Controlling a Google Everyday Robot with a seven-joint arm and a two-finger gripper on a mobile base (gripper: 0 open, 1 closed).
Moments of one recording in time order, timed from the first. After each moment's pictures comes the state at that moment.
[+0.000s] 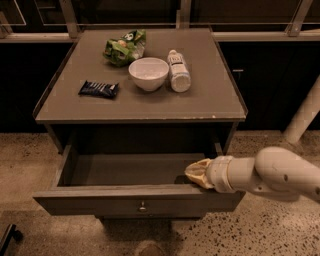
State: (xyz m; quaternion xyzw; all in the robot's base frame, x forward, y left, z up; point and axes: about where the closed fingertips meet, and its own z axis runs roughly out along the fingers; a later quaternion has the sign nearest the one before) arm 0.504 -0.112 0.654 -0.46 0.77 0.19 0.39
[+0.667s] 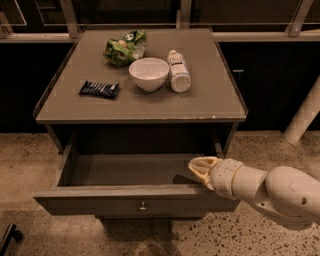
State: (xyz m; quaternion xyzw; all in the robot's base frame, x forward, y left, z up) arm 0.500 -0.123 0.692 -0.41 0.76 0.12 0.49
